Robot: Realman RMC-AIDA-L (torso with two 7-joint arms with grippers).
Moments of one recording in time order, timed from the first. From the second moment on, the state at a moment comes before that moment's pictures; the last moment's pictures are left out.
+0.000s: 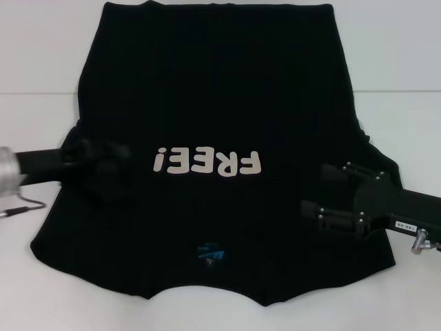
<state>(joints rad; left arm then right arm) -0.63 -1.98 0.50 0.54 2.19 1.28 -2.35 0.53 2.09 -0.57 -0.48 -1.95 -1.46 1.02</state>
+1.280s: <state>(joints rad) -0.60 -1.97 0.39 0.41 2.19 1.04 -2.44 0.53 2.09 -0.57 -0.48 -1.96 -1.46 1.02</state>
